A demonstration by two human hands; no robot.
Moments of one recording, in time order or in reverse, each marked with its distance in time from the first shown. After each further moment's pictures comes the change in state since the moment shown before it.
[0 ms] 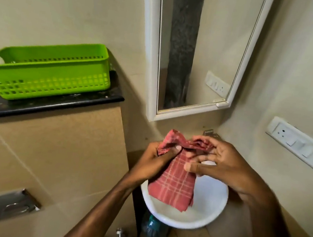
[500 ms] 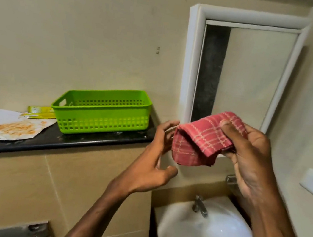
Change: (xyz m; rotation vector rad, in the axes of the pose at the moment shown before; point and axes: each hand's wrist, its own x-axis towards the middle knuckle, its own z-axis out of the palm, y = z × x) left_hand -0.020 0.111 -0.102 0.330 -0.036 0.394; right_hand 0.057 -0.107 0.060 0.415 0.415 -0.434
